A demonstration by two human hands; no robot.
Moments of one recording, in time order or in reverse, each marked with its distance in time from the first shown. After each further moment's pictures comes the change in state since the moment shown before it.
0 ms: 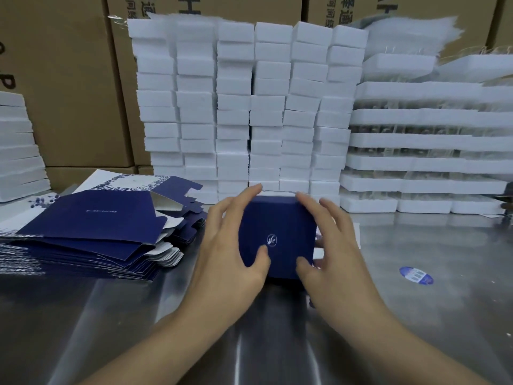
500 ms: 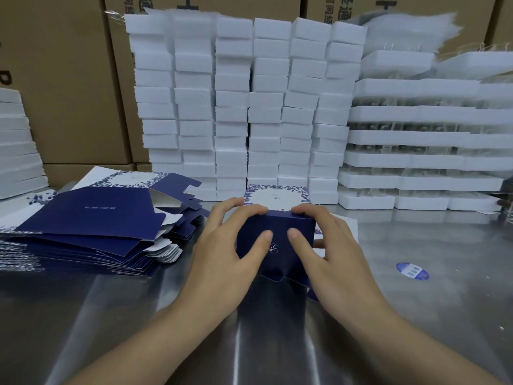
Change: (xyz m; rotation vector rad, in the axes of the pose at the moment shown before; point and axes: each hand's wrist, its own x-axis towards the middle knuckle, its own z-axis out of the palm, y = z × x) left_hand 0.003 -0.009 0.000 -0.088 -0.024 -0.090; right_hand 0.004 0.007 -0.003 0.001 0.051 0.084
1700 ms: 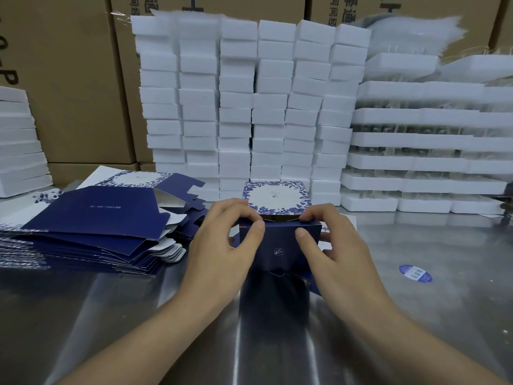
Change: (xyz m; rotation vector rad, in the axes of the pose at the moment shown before) left_hand 0.007 0.001 -0.004 -0.062 0.072 -0.051; right_hand 0.003 -0.001 0.001 0.031 0.029 -0.040
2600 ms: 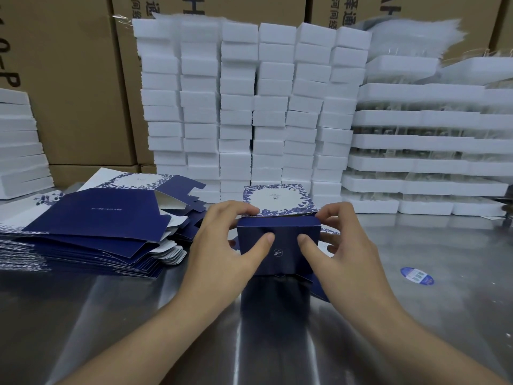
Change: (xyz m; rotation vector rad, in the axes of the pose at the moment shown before) left_hand -0.001 -0.001 -0.002 0.061 0.004 0.006; right_hand 0.000 -0.010 -0.004 0.027 0.061 0.067
